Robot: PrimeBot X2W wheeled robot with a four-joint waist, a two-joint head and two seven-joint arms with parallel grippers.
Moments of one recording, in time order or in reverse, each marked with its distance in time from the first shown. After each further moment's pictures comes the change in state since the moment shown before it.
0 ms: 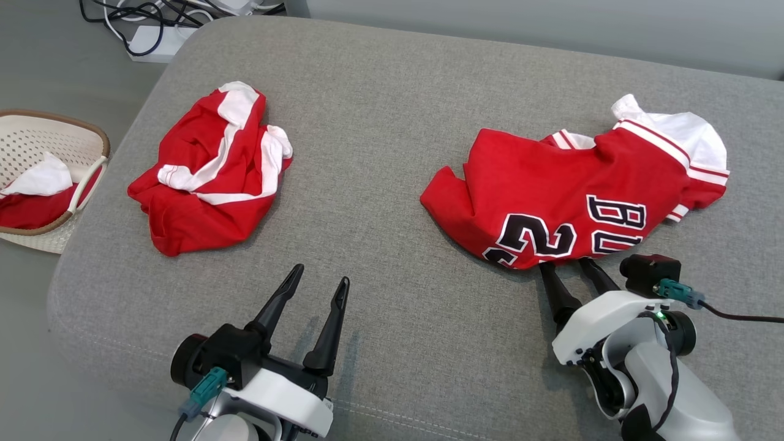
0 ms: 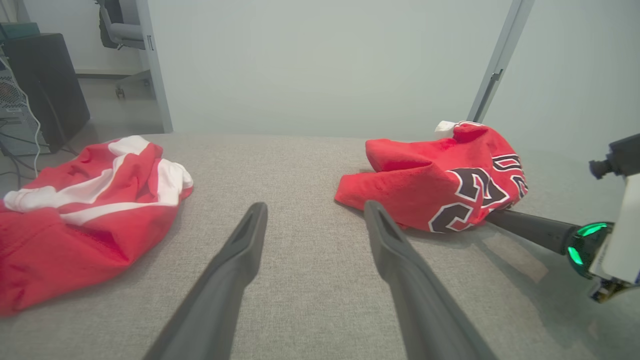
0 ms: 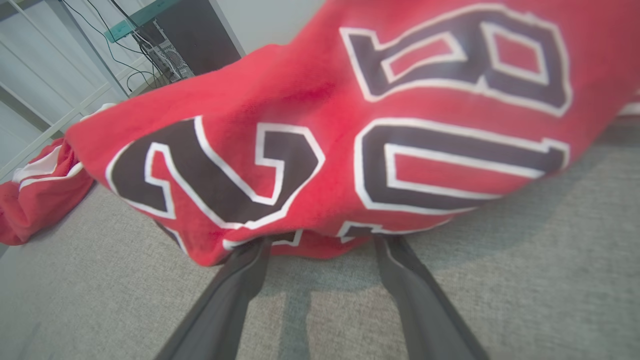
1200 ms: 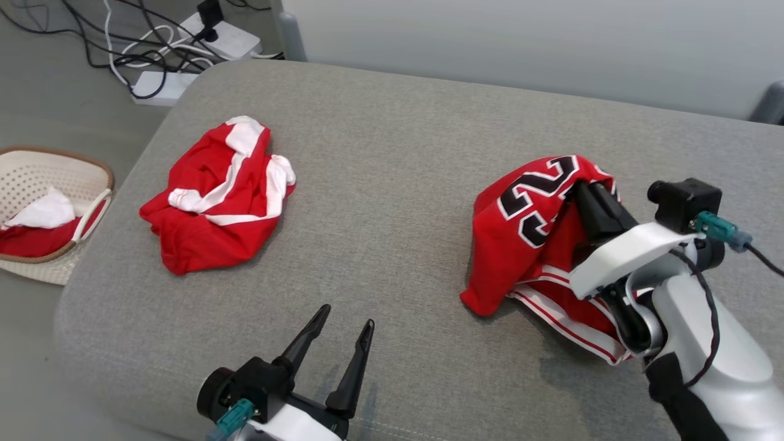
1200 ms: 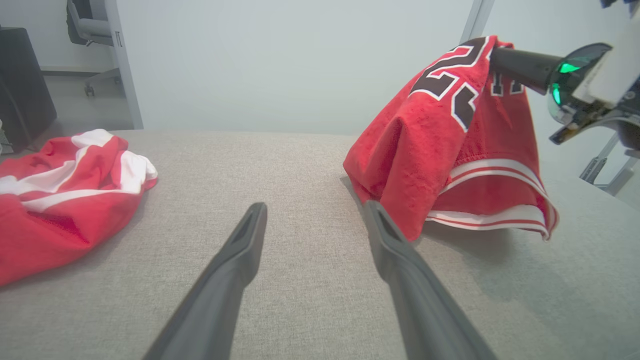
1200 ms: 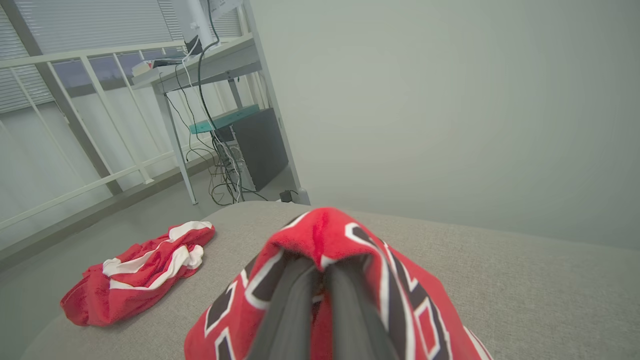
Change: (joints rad) left arm 0.066 0.003 -0.062 0.015 -0.018 0.000 0.000; right arm -0.023 -0.083 -0.007 -0.368 -0.049 0.000 0.041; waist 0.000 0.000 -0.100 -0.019
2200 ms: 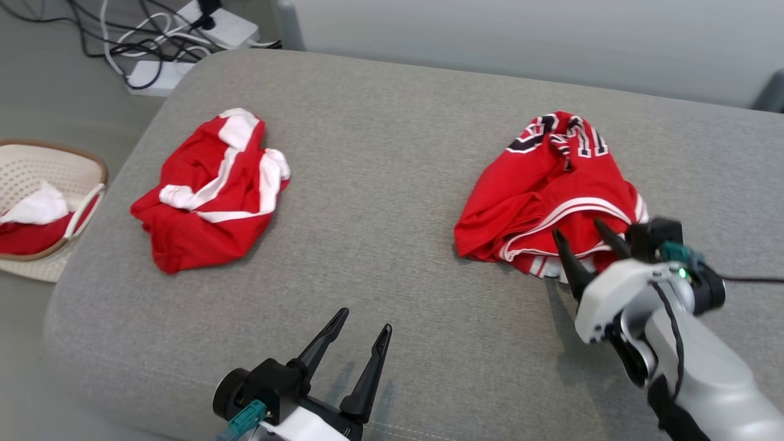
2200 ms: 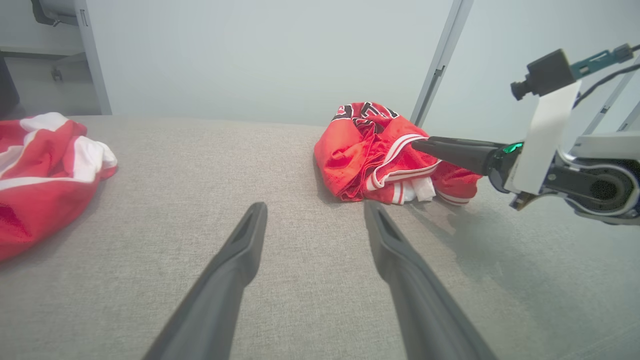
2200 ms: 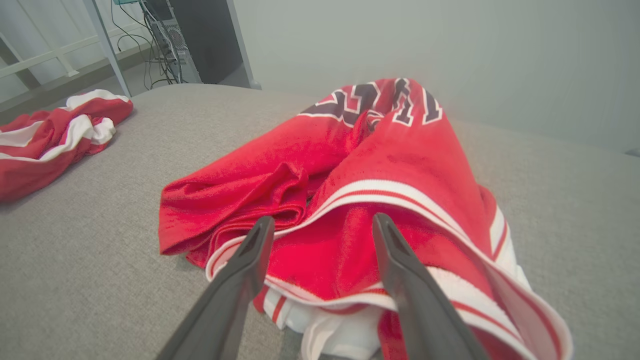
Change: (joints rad) left arm -0.007 0.000 -0.072 -0.001 -0.043 0.000 0.000; right arm -0.138 0.009 0.115 0.479 -0.052 0.000 -0.031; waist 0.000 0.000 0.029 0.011
